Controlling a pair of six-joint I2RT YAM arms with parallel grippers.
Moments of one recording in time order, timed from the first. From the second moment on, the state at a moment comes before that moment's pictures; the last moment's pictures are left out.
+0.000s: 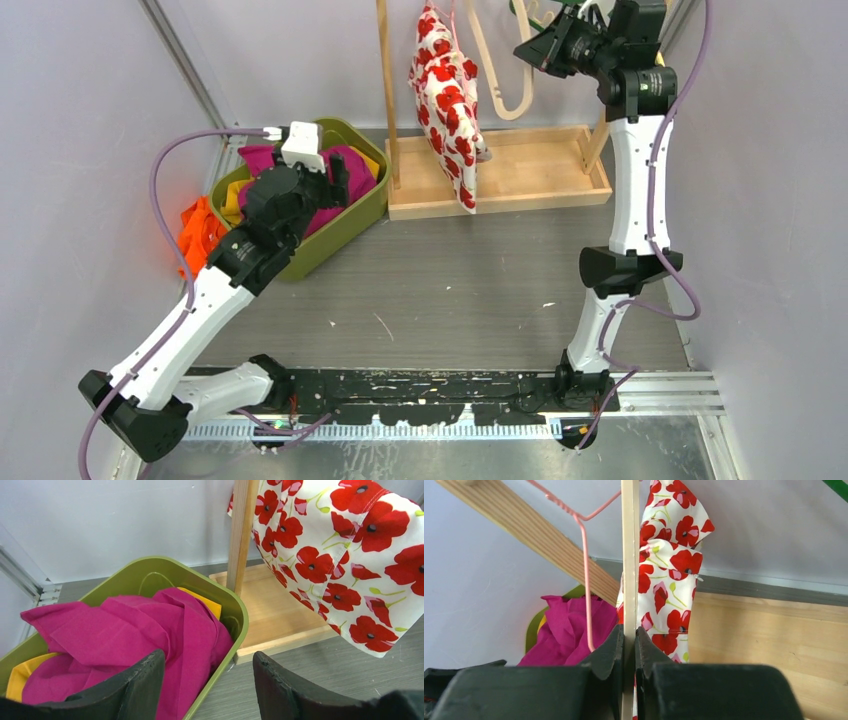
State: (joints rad) left arm -0.59 1.05 1.16 -0.26 -0.39 -0.08; right arm 0.05 1.94 2.63 -0.87 -0.53 0.43
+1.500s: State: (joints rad) left arm -0.59 1.03 1.15 -0.26 -0.41 -0.08; right arm 0.04 1.66 2.09 -0.68 -0.39 0.28
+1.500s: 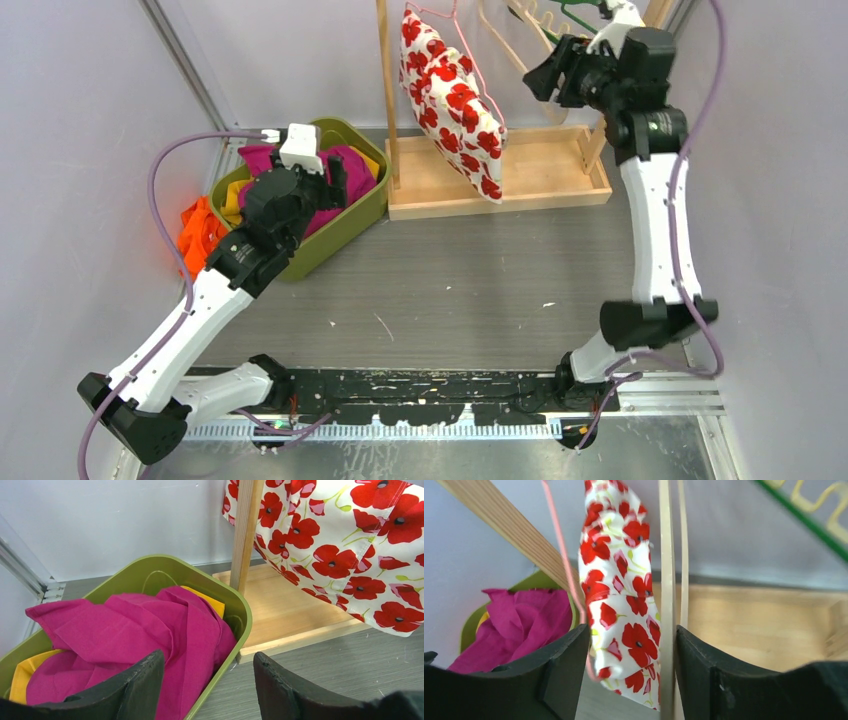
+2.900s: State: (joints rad) left arm -0.59 1.01 1.14 -0.33 -0.44 -0.09; right arm 0.45 1.82 2.43 -0.63 -0.04 0.01
